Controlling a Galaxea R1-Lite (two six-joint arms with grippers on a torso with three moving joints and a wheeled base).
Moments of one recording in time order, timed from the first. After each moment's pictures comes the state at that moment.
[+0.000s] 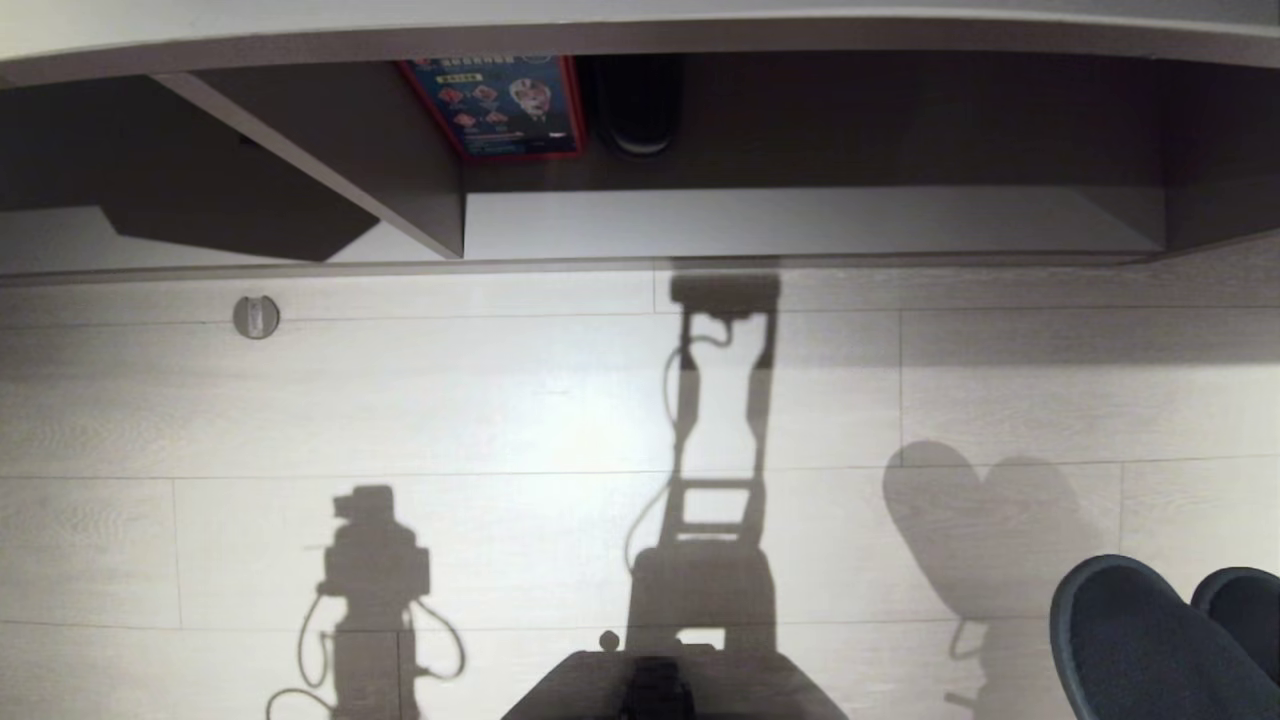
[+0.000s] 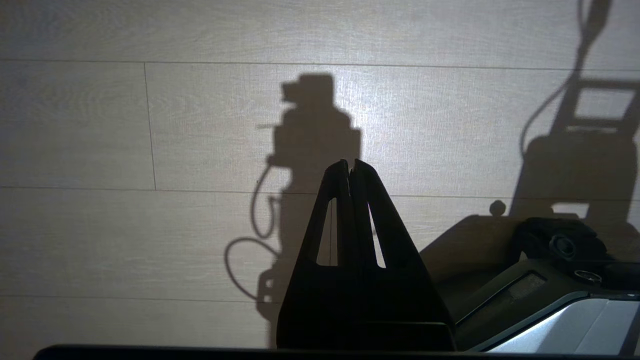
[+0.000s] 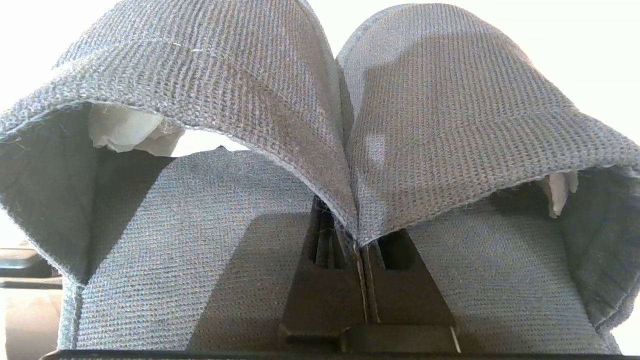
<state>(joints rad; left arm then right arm) 0.00 0.00 0.00 0.00 0.01 -0.05 -0.01 0.00 0.00 0.01 0.01 0.01</state>
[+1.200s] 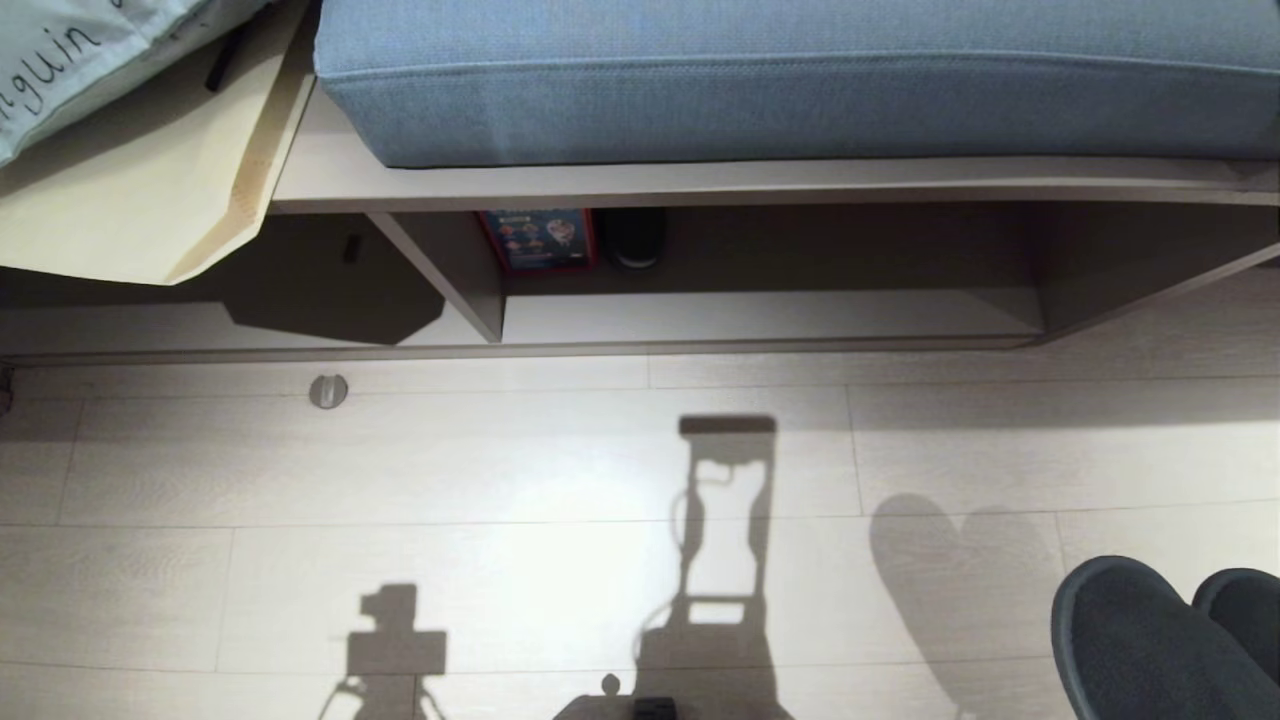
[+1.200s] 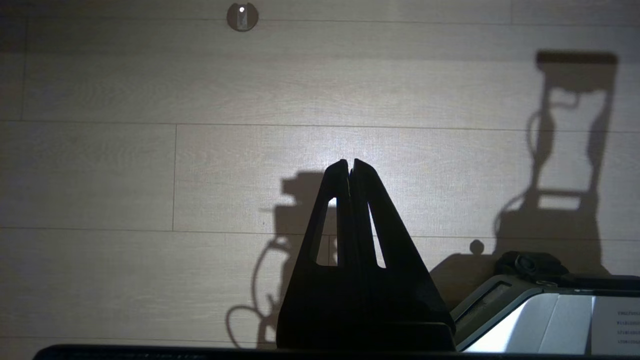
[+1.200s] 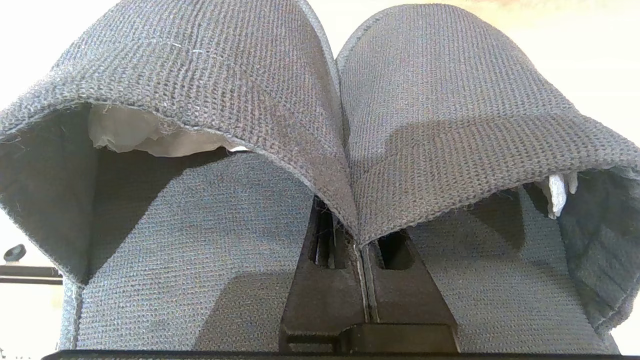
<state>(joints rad) 0.00 0.00 0.00 0.00 0.01 -0.05 -0.01 0.00 0.00 0.01 0.01 0.01</state>
